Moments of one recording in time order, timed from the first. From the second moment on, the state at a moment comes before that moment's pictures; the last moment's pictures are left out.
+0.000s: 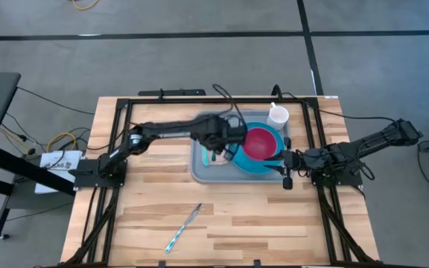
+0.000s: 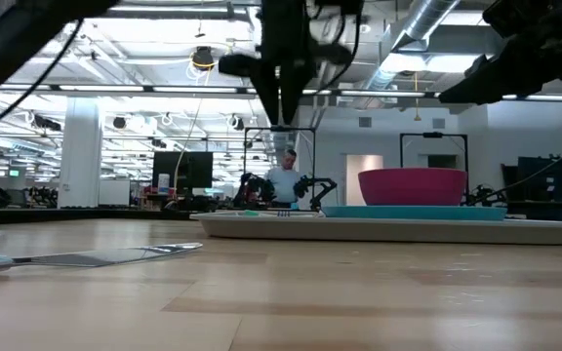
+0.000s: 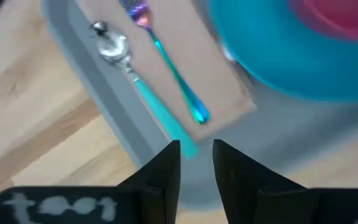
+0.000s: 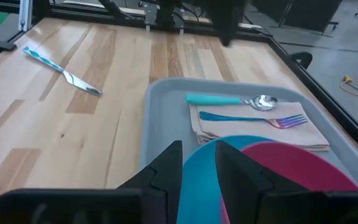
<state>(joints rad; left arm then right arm) 0.04 2.26 2.34 -1.57 -0.25 -0.93 0.30 0.65 0.32 -0.08 0.36 -0.03</state>
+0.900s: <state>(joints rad) -0.62 2.38 2.09 -1.45 0.11 -1.56 0.30 0.65 0.32 -0.01 0.36 0.00</state>
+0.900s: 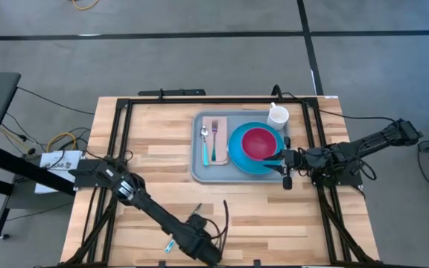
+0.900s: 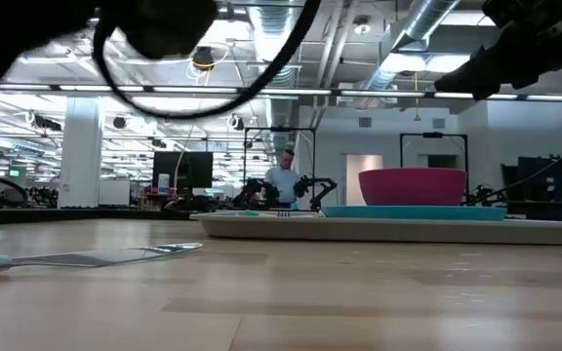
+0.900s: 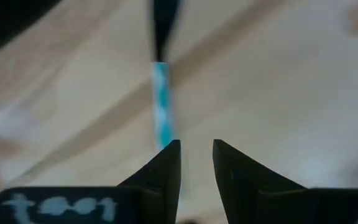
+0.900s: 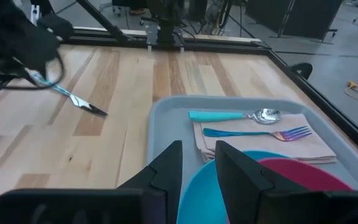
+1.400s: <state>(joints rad) -0.55 2.39 2.01 -1.41 0.10 -1.41 0.30 0.65 0.32 0.01 0.36 -0.03</state>
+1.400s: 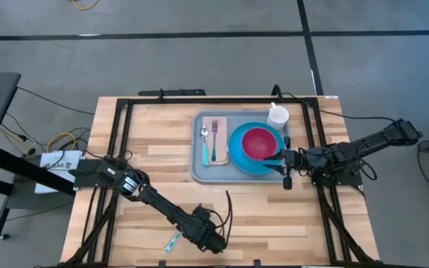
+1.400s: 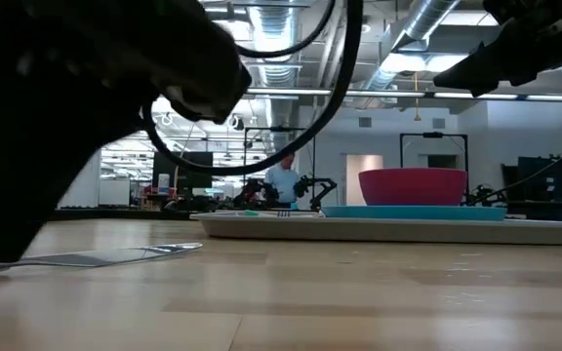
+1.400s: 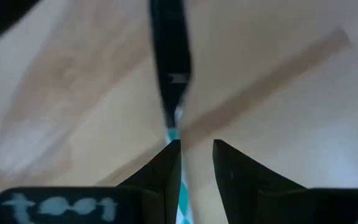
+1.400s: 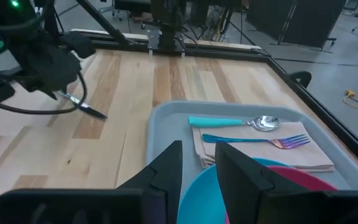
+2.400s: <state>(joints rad) -0.53 2.39 2.01 -1.44 0.10 -1.35 0.30 0.65 0.32 0.01 0.34 -0.03</state>
